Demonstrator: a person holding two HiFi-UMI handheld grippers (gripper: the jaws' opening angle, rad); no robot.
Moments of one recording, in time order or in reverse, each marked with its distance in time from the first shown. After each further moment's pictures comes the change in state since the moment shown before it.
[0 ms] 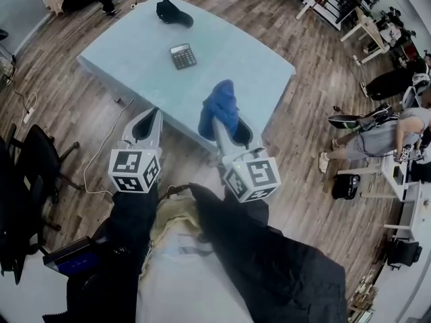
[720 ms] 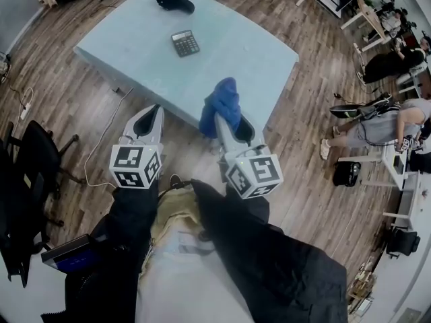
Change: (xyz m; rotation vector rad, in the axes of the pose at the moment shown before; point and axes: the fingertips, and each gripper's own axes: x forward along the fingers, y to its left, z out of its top) left arm 0.001 0.041 -0.029 -0.035 0.075 -0.038; right arm 0.023 0.021 -0.033 0.052 0.054 -0.047
